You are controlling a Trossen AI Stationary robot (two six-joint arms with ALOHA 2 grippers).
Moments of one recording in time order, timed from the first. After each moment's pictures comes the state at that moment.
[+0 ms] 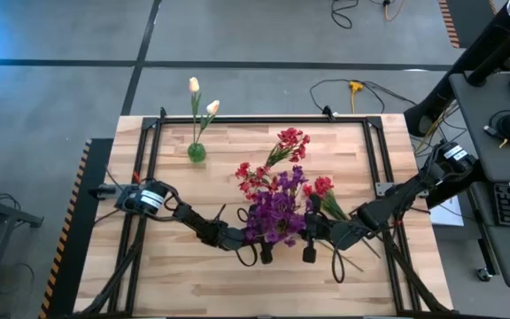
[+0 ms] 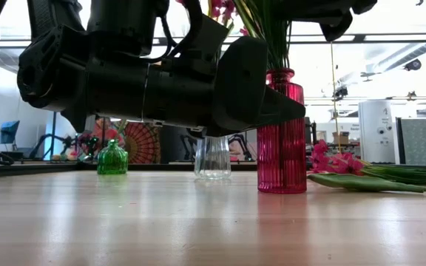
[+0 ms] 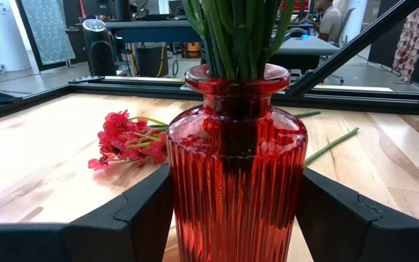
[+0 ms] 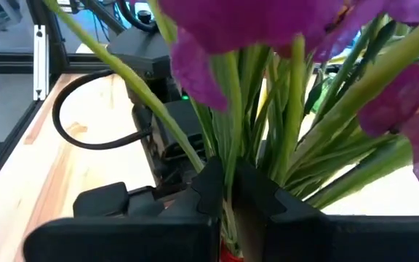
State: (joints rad) left arm -0.38 2.25 0.98 1.16 -0.63 -0.08; right arm 0.54 1.42 0.78 0.22 0.67 0.21
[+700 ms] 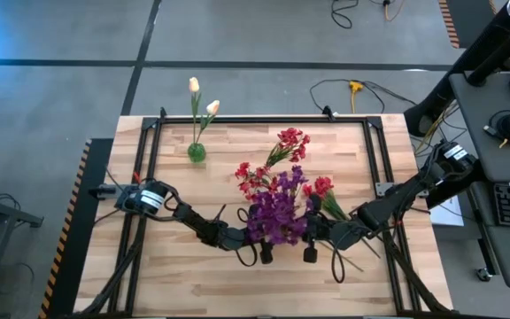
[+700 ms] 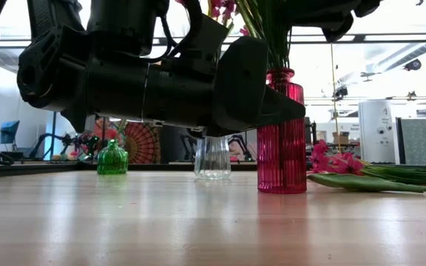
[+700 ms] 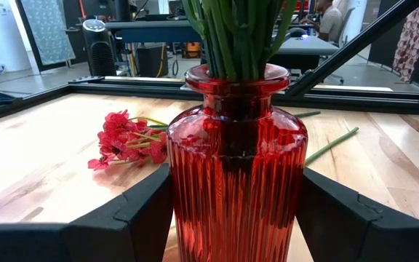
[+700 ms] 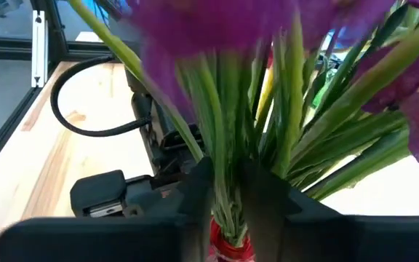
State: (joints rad) left arm -0.38 2.25 0.98 1.16 -0.64 -0.08; right arm 0.55 1.41 0.78 0.21 0.67 0.18
